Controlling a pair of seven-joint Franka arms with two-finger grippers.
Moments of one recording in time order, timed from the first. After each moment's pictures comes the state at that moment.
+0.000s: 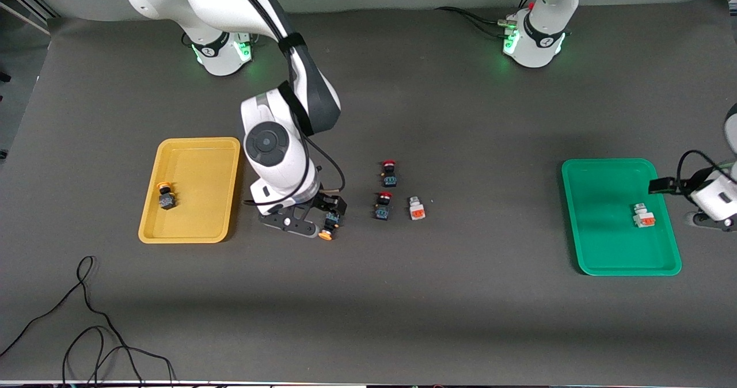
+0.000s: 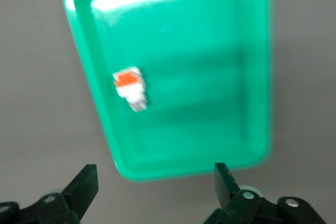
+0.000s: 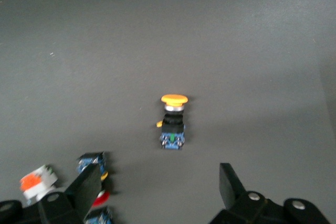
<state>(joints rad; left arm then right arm) 0.59 0.32 -0.39 -1.72 0.19 1.81 0.28 1.02 0.68 -0.61 -1.48 0.42 2.07 0.66</state>
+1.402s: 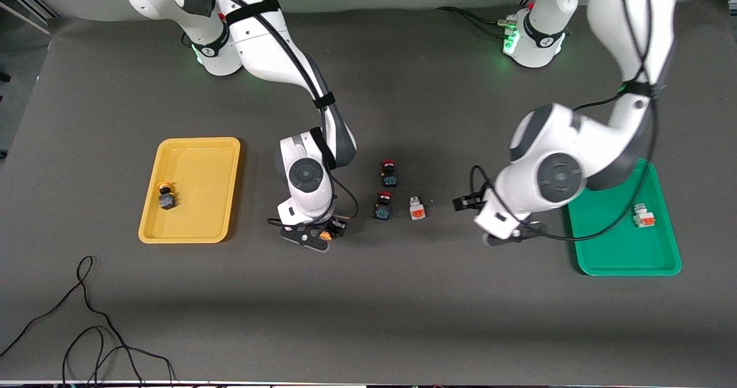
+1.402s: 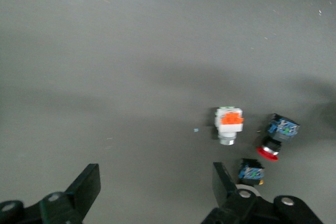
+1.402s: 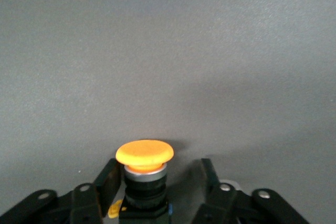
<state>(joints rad) -0.07 0.54 -0.43 -1.54 0.04 1.92 -0.68 1.02 0.92 -0.56 -1.53 0.46 2.36 0.71</state>
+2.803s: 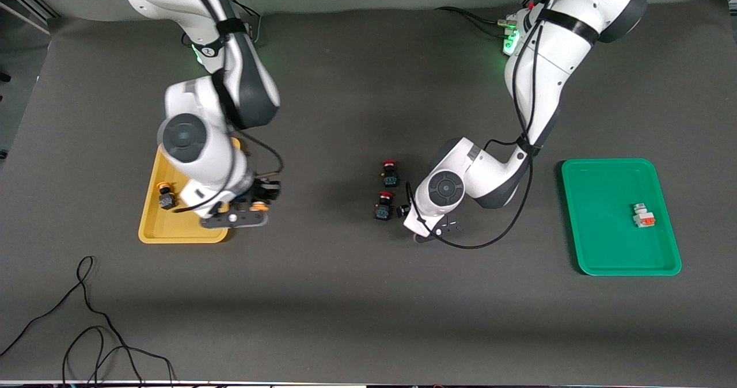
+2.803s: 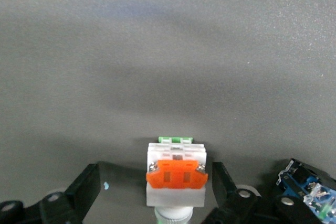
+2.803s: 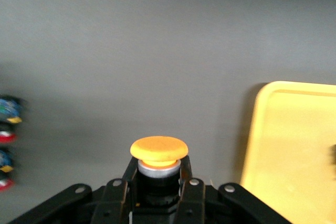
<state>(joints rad) -0.30 0.83 -0.34 -1.55 0.15 2.25 -0.92 1.00 0.41 -0.73 -1.71 0.27 1.95 0.10</state>
